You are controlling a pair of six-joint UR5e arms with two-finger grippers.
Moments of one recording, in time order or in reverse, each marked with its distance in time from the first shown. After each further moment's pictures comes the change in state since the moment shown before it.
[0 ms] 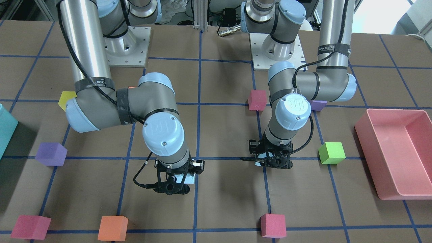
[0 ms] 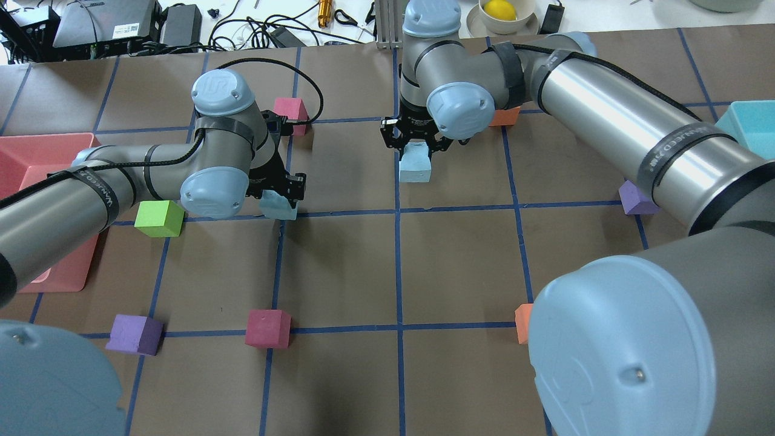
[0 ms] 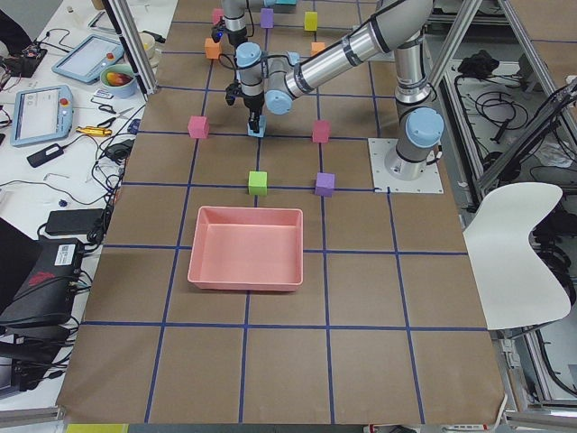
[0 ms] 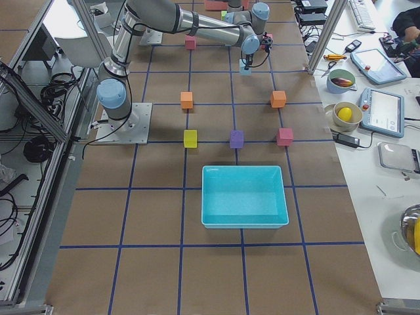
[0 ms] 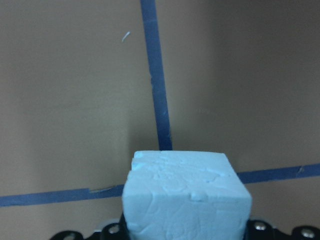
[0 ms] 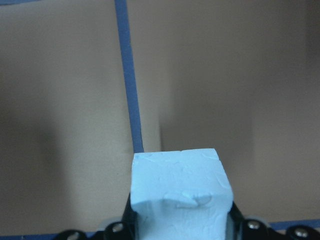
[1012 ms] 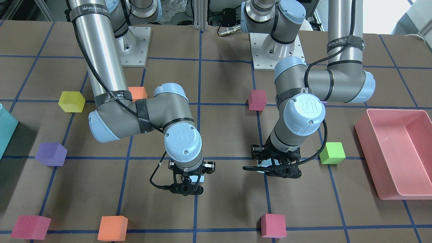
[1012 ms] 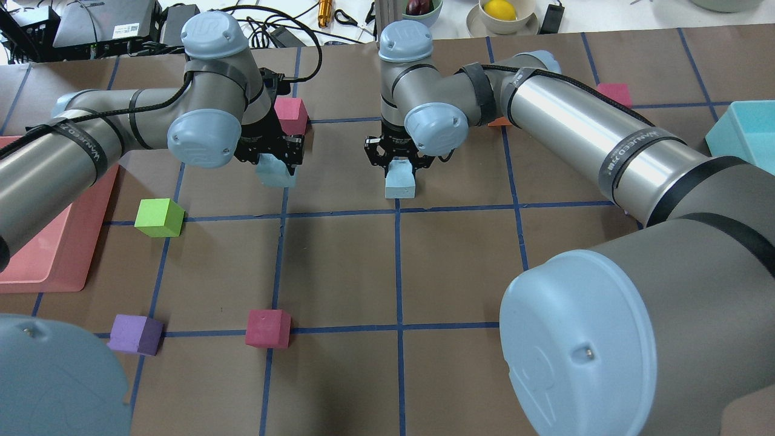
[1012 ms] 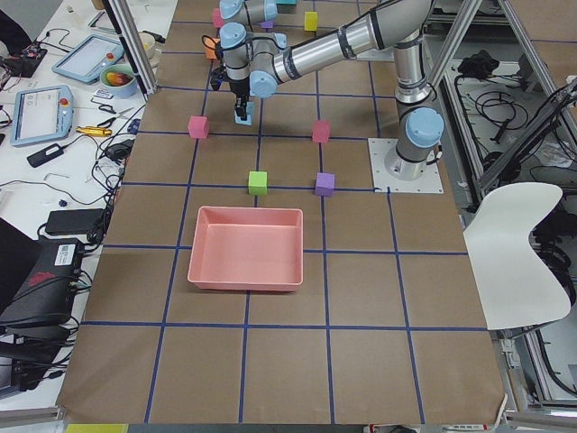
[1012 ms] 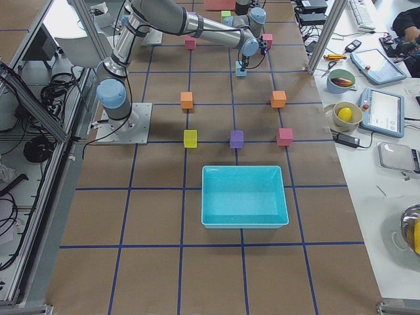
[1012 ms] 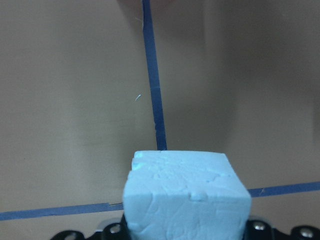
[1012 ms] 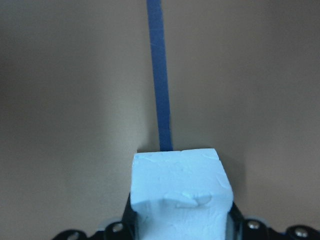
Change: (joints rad) left arm -0.008 -0.016 0.210 -0.204 -0.012 -0.016; right arm 0.035 0.054 -0.007 -0.010 0.003 0.023
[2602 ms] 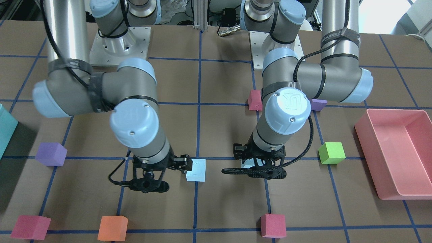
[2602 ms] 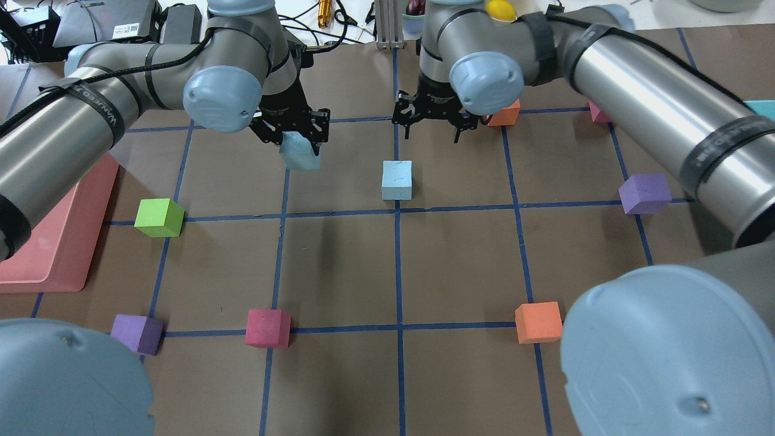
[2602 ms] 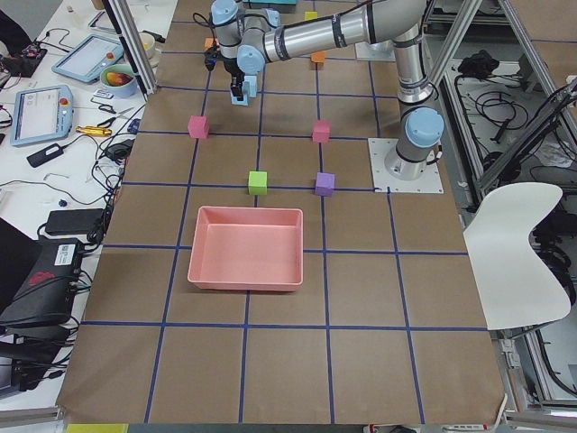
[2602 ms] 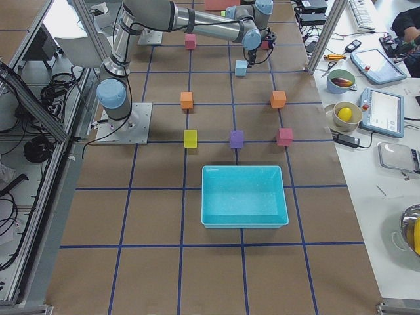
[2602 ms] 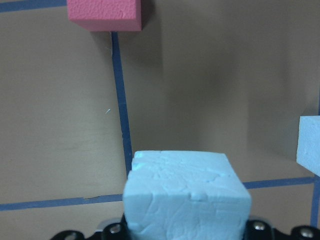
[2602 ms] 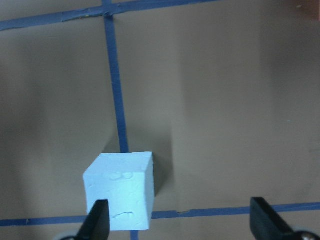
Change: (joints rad) left arm -0.097 -0.027 0.137 -0.121 -0.030 -0.161; right arm -0.141 -0.167 -0.005 0.114 0.005 -0.139
